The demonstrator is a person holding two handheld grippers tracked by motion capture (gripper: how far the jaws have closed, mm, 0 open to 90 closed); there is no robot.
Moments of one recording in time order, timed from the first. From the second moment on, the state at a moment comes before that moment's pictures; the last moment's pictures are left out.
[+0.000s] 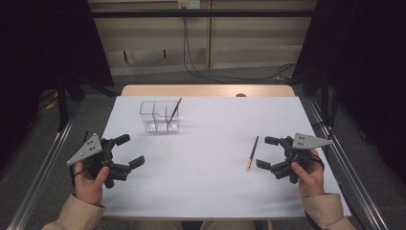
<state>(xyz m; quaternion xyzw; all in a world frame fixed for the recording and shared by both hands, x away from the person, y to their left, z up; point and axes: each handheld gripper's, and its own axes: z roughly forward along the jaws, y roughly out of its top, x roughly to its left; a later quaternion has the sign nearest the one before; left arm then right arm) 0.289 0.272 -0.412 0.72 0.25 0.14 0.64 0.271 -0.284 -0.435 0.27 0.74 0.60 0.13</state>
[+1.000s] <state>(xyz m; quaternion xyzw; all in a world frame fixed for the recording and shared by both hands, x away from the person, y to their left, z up) 0.291 0.271 -0.417 0.72 0.24 0.13 0.64 0.279 -0.284 -0.438 0.30 0.74 0.59 0.14</state>
